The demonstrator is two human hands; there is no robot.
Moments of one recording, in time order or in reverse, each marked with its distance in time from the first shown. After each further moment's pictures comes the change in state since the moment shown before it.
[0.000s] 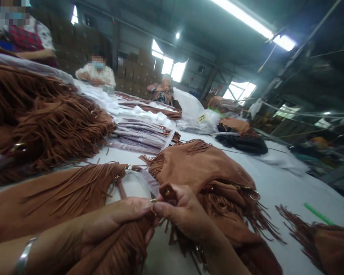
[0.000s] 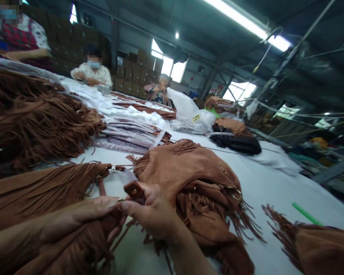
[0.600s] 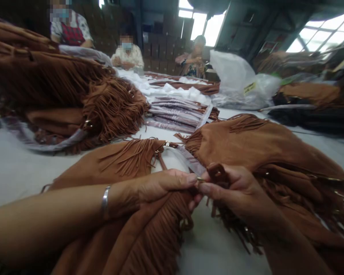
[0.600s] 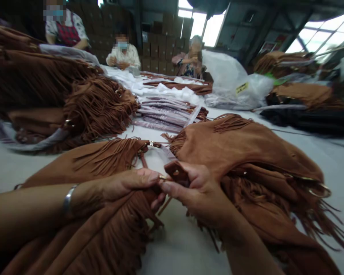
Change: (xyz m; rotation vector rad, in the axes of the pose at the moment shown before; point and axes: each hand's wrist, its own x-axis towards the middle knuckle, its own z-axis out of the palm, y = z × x) left_hand -0.007 0.002 -0.003 -0.111 0.035 0.000; right_hand 0.001 -0.013 0.005 0.040 -0.153 0.049
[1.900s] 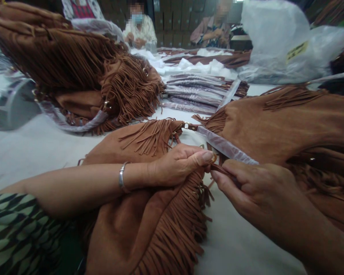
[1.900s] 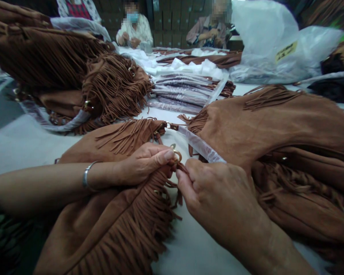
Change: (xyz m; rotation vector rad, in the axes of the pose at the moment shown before) left_hand -0.012 0.006 -0.003 0.873 0.229 0.458; right_hand -0.011 0.009 0.027 -1.409 0.226 -0.116
